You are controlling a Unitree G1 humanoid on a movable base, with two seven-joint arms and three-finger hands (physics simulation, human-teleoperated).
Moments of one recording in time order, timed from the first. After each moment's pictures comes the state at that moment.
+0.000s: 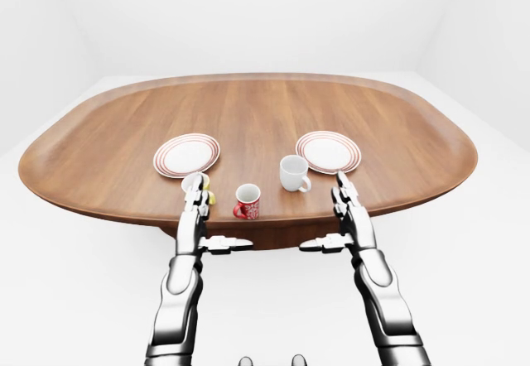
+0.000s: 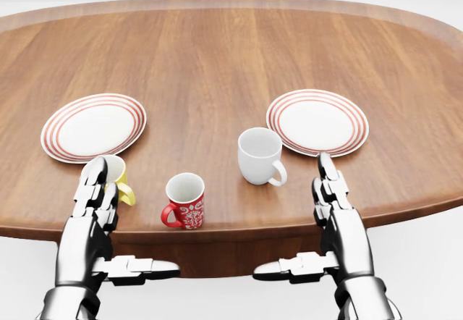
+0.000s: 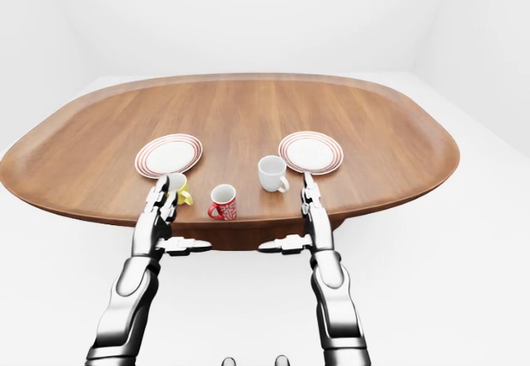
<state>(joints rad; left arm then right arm) 0.00 0.02 0.04 -0.01 -0.04 0.02 -0.05 -0.01 -0.02 -0.02 0.00 0.01 0.02 0.07</state>
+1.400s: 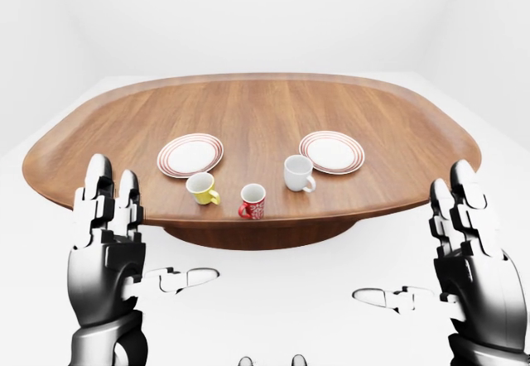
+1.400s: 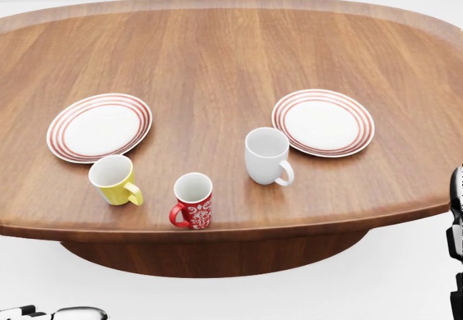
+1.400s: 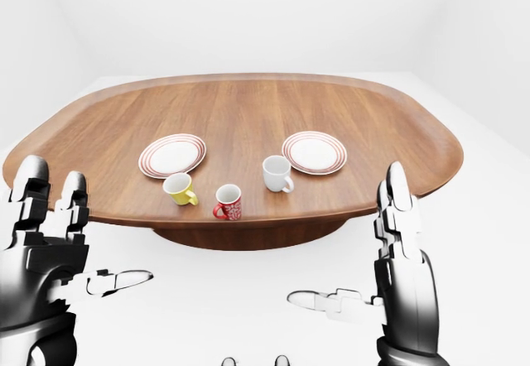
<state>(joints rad) 0.37 -0.10 0.19 -0.87 -0.10 0.09 -0.14 0.57 0.19 -0.12 -1.05 -0.23 0.09 0.23</state>
